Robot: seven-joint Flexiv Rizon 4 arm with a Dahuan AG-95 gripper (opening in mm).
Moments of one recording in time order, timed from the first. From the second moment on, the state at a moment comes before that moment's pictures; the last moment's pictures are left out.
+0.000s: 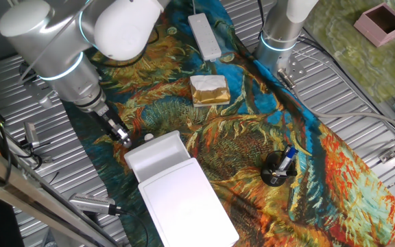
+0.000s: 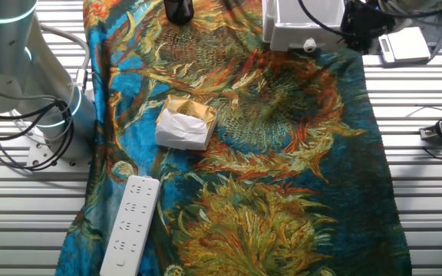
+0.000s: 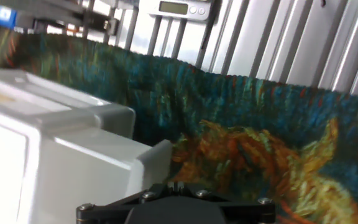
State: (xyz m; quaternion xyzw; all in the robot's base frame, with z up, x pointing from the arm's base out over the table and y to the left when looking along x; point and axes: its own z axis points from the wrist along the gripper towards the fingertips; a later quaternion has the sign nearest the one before) arm 0.624 0.151 0.171 0.12 -0.98 -0.16 0.07
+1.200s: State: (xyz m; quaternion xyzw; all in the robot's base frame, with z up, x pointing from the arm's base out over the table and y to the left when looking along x) arm 0.610 0.259 0.162 0.03 -0.98 -0.16 0.07
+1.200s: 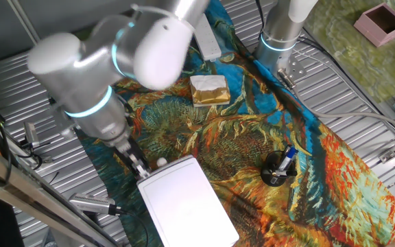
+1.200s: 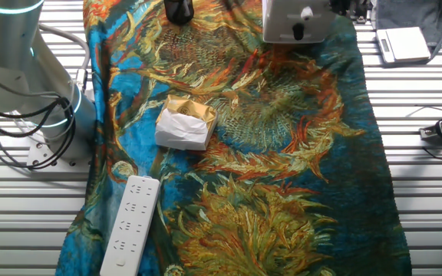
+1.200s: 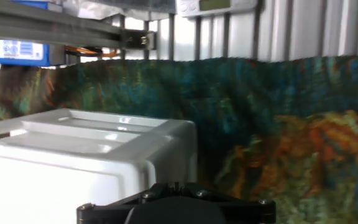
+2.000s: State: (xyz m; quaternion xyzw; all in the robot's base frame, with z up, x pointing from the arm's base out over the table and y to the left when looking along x) arm 0.615 0.220 0.175 0.11 -0.99 -0.11 0.06
